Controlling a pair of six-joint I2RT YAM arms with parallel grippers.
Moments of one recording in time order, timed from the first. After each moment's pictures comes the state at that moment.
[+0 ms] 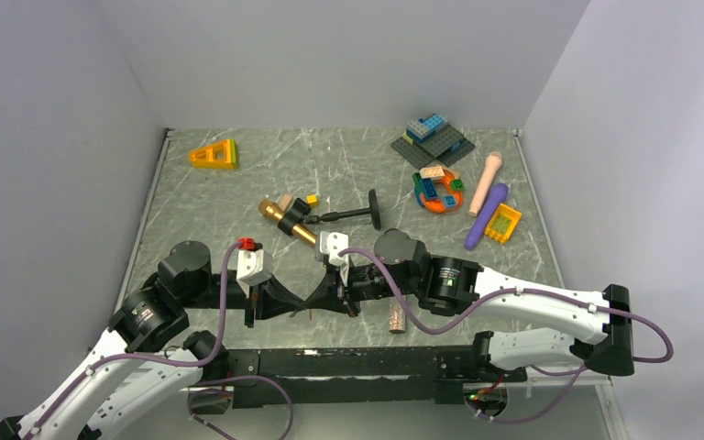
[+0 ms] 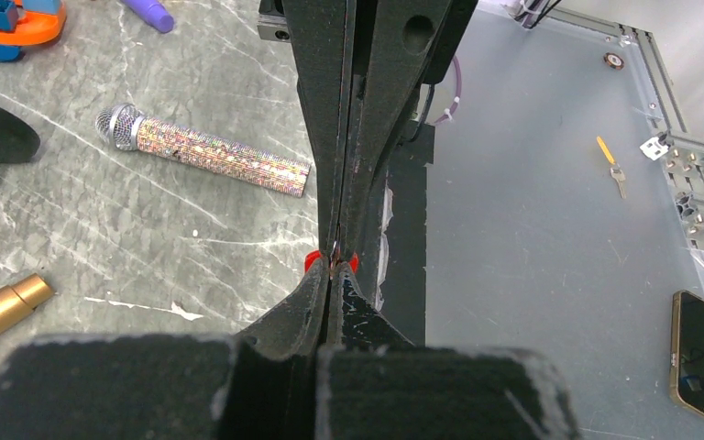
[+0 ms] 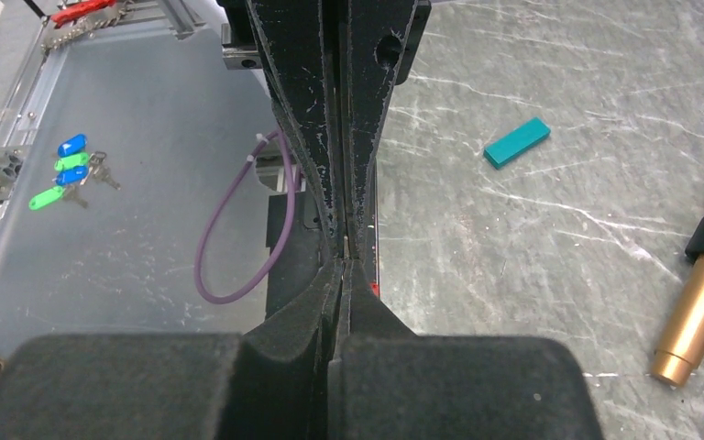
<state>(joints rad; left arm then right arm) -0.74 0.51 0.79 -0.55 0.74 -0.01 1.25 1.13 1.01 -0.14 -0.35 0.05</state>
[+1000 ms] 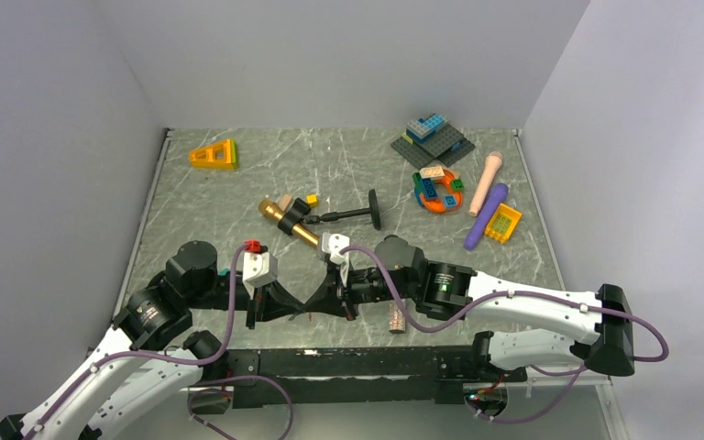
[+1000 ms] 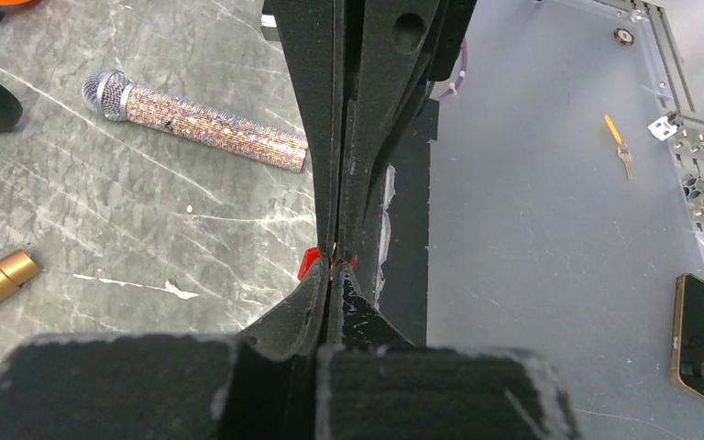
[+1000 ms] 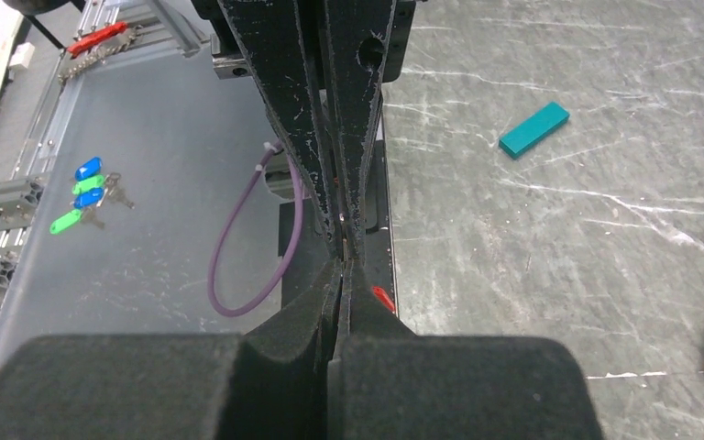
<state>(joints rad) -0.73 0.52 0.77 -0.58 0.75 0.02 1.25 1.13 0.92 -0.02 -0.34 0.15</state>
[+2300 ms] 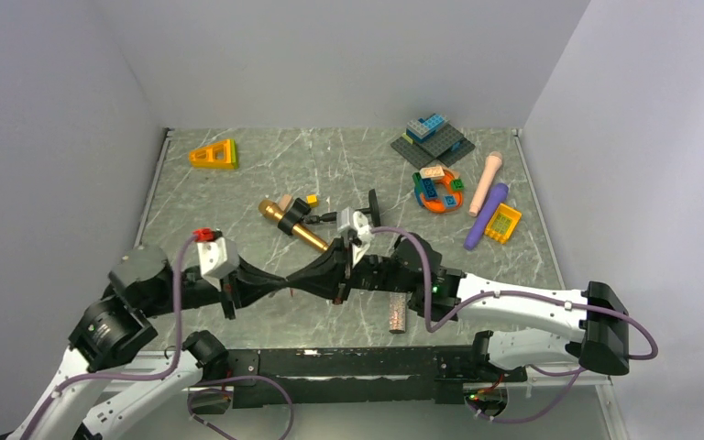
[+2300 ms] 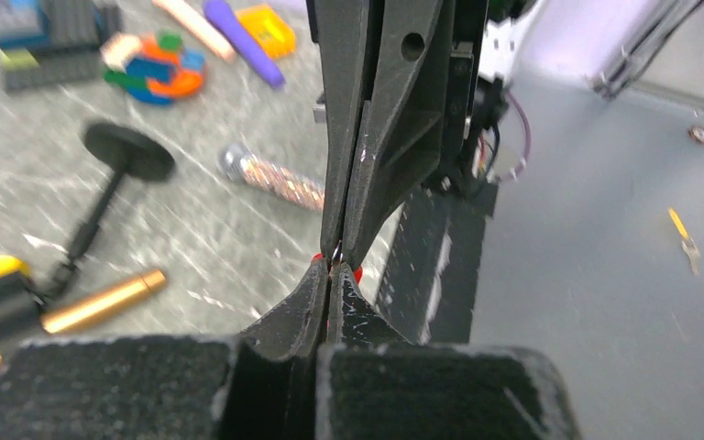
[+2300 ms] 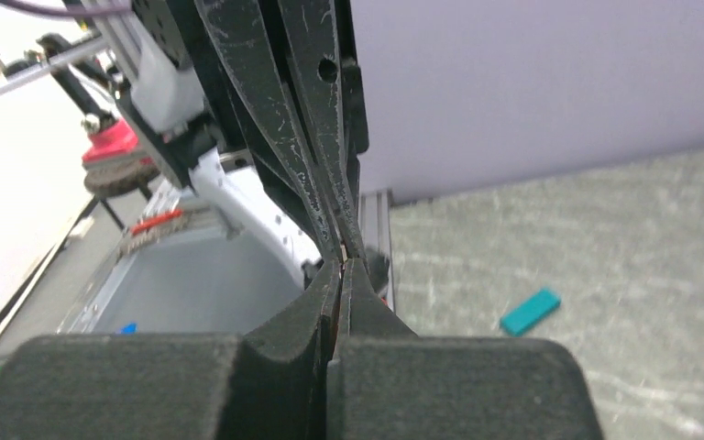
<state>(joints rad) -0.72 0.47 0.95 -0.67 0.57 -0.03 1.23 1.17 0.79 0.56 -0.34 0.33</state>
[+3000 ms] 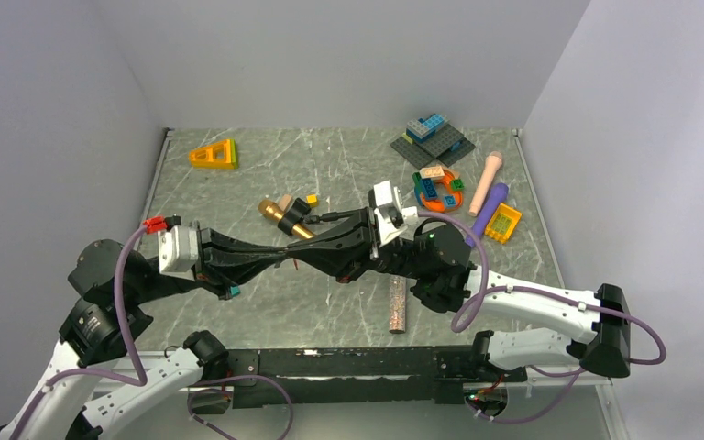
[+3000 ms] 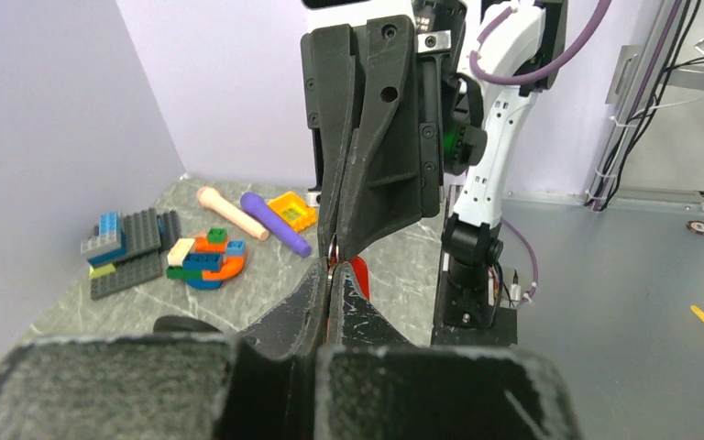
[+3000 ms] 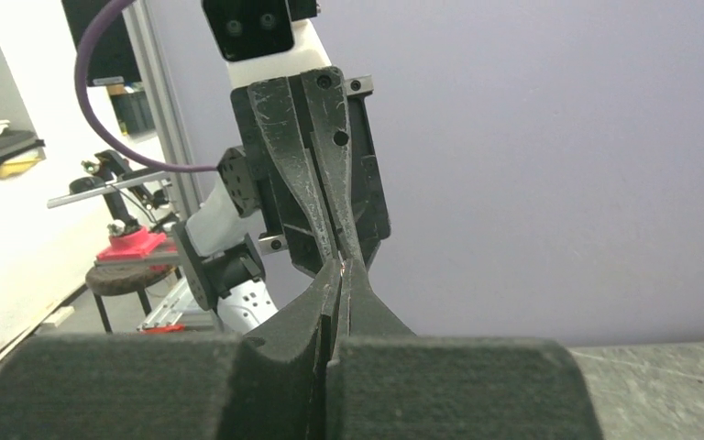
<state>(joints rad) -0.73 0.56 1.12 -0.34 0.59 -0.05 1.20 1.16 0.97 0.73 -0.34 0.31</state>
